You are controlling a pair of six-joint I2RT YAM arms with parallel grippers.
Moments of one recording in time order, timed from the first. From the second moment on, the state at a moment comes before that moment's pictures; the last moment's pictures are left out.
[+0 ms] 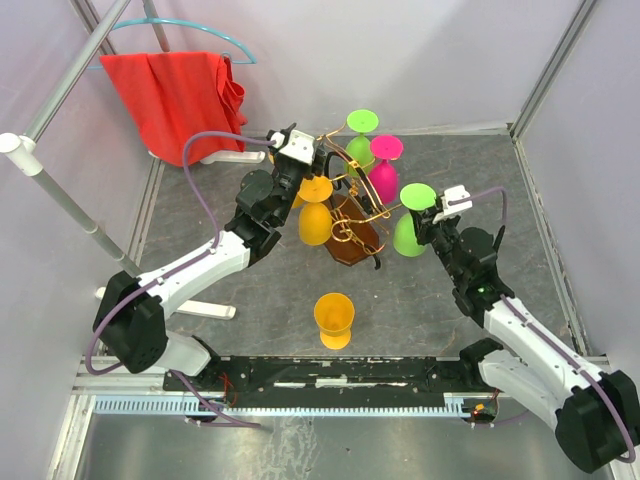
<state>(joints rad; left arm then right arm) -0.69 1.43 1.05 0.71 -0.29 0.33 0.43 0.86 0.46 0.41 0.09 0.01</state>
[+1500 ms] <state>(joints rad) -0.68 1.43 1.03 0.74 -0.31 0.33 0.41 0.84 0.44 0.45 0.11 -0.03</state>
